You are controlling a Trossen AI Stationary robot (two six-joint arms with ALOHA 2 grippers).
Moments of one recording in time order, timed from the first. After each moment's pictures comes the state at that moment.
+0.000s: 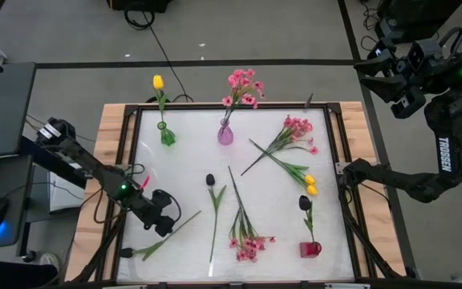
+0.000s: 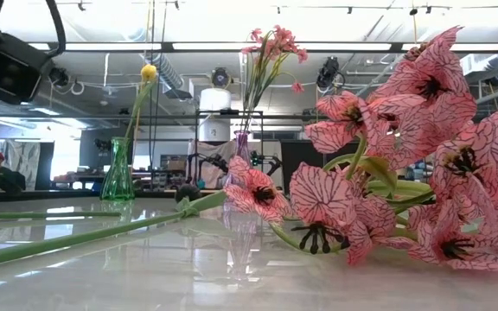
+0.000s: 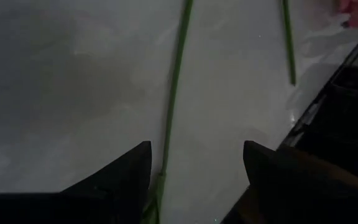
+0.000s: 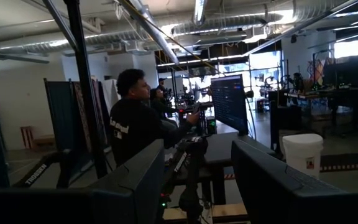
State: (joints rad) left arm -0.66 1.11 0.54 -0.37 0.03 -1.61; right arm -1.05 0.95 1.70 -0.33 -1.07 0.48
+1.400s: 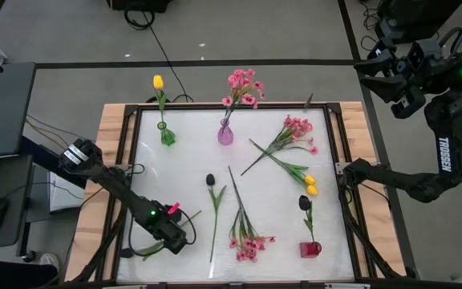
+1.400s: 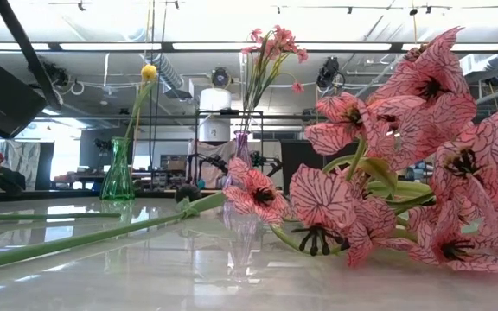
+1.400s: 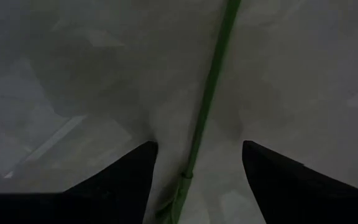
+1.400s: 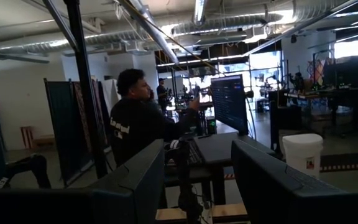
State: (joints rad) left arm -0.67 1.61 0.85 -0.61 0.19 -1.61; right arm -1.05 0.95 1.70 -0.33 -1.07 0.48
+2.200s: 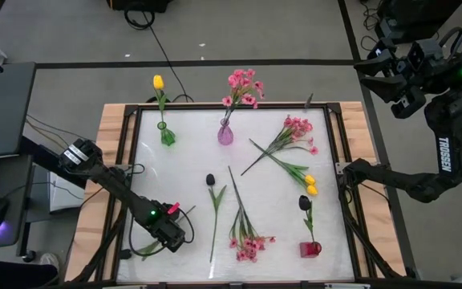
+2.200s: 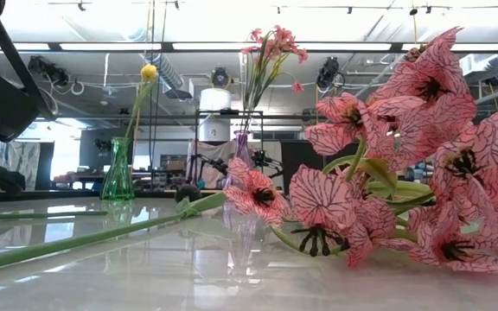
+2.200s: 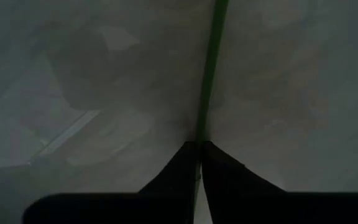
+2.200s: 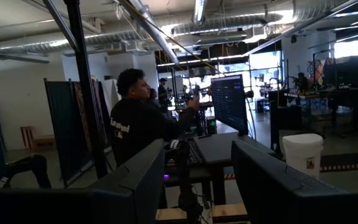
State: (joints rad) left arm -0.67 1.62 0.84 -0.65 0.19 -1.61; right arm -1.05 0.95 1.70 -0.33 -1.07 0.48
